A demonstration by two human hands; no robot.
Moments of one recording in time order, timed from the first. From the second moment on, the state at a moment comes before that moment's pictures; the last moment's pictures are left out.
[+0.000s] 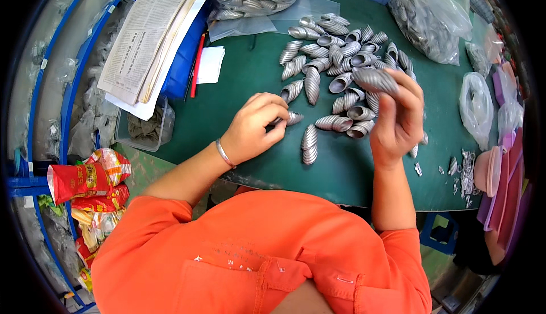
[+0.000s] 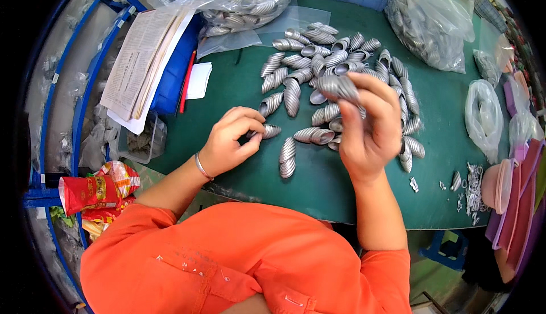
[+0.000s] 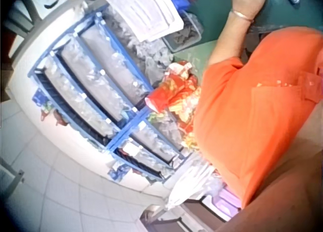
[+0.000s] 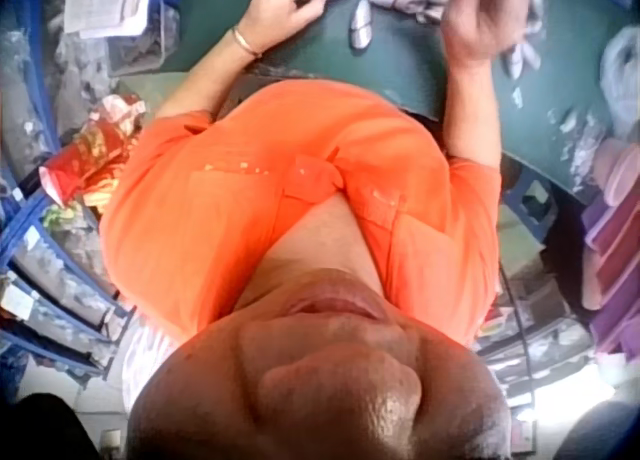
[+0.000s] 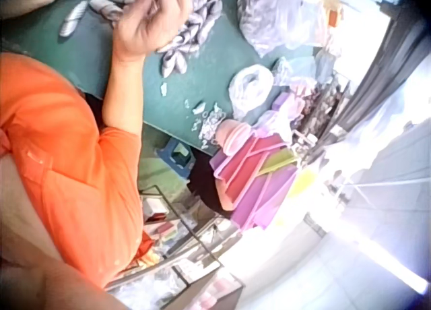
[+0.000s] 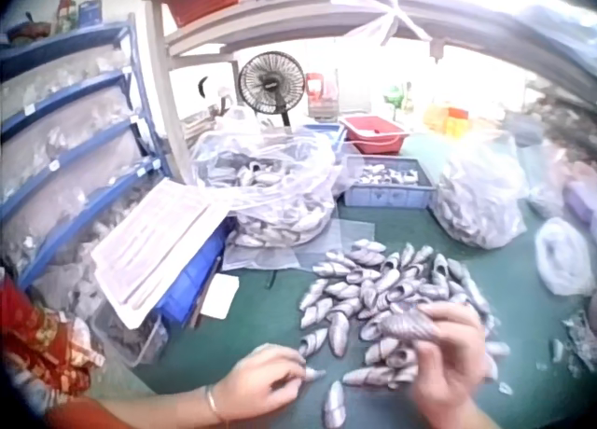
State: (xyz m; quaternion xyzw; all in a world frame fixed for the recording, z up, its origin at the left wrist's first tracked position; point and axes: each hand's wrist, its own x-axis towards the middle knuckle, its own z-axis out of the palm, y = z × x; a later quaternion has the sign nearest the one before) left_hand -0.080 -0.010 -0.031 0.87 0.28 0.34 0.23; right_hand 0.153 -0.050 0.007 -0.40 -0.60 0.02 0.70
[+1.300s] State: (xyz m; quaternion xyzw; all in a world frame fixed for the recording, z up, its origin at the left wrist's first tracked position) left_hand -0.037 0.005 -0.013 0.80 0.27 0.32 0.42; right_hand 0.155 -0.055 -0.013 -0.52 -0.78 0.05 0.35
